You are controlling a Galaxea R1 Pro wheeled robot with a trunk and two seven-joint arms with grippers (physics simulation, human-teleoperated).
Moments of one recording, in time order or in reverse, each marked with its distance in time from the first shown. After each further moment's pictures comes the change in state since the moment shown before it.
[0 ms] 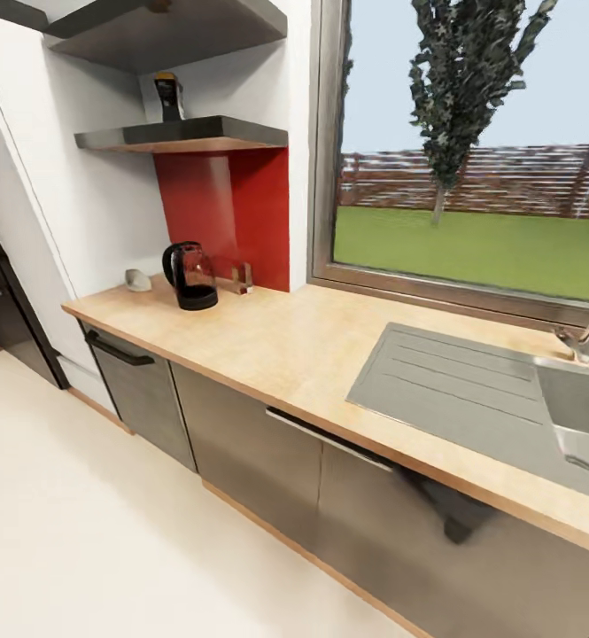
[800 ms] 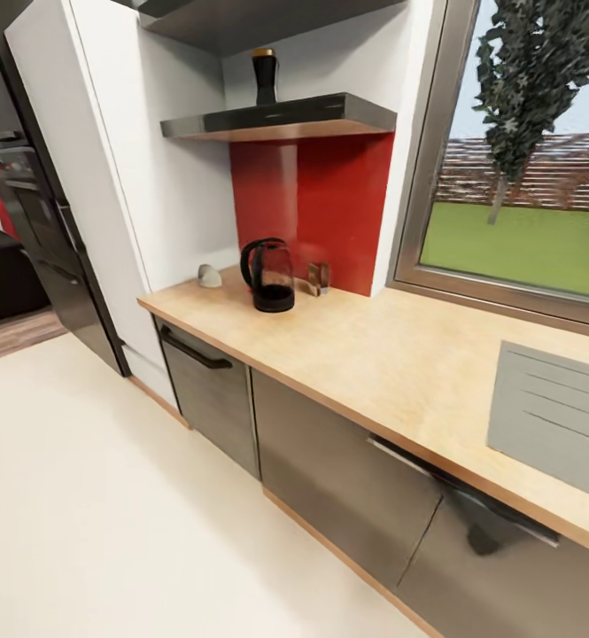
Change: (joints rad) left arm -0.001 0.000 0.000 -0.002 0.000 0.000 0.000; right arm 0.000 0.000 0.001 0.000 0.001 -0.001 0.000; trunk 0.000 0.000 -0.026
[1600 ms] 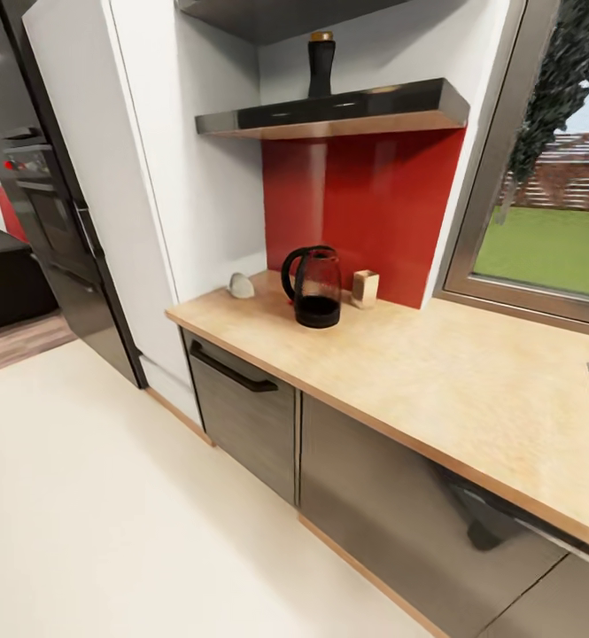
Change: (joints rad) left arm 0.000 0.003 0.000 0.000 0.000 0.000 0.000; right arm 0.000 0.001 0.002 0.001 0.001 -0.002 0.001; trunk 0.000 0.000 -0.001
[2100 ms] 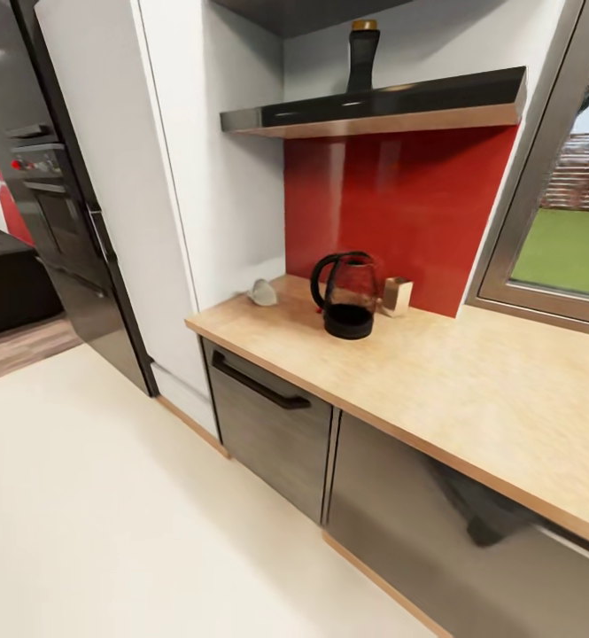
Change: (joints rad) left arm 0.000 0.001 0.000 0.000 0.000 0.000 0.000; right arm 0.000 -0.001 -0.002 -0.002 -0.001 0.000 0.001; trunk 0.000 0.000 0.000
